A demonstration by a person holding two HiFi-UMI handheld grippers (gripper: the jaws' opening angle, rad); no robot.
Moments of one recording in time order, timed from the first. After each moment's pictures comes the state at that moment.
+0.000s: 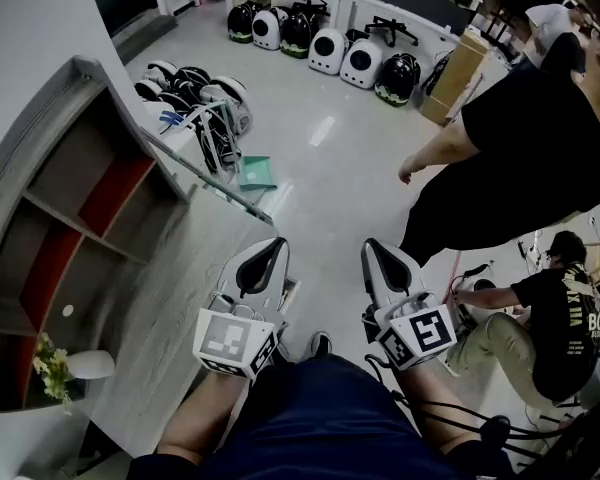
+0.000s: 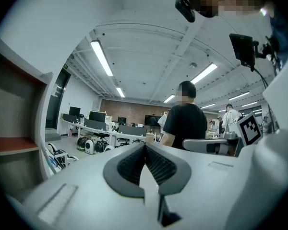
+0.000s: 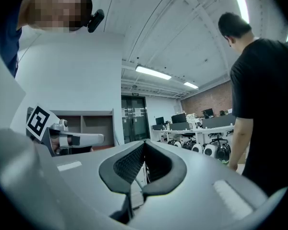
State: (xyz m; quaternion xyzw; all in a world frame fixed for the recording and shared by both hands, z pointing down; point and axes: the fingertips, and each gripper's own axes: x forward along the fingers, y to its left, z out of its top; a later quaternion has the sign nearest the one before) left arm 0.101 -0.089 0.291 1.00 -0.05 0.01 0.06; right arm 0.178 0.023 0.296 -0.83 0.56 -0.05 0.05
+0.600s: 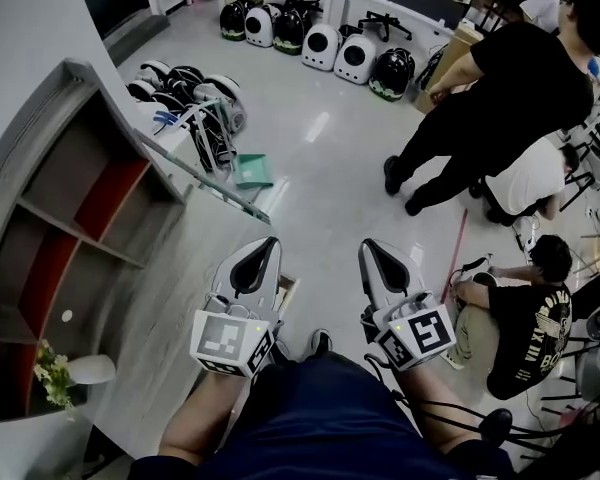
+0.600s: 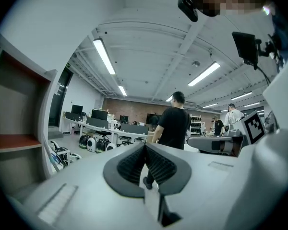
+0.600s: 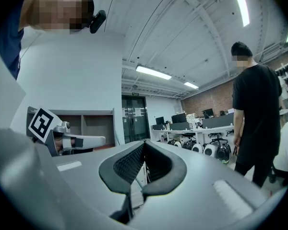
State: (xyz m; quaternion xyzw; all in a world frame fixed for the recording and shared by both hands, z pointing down) left arm 0.098 -0.100 0.300 1.00 -0.06 0.03 0.07; right arm 0.172 0.022 0.297 -0.83 0.56 -0.05 0.05
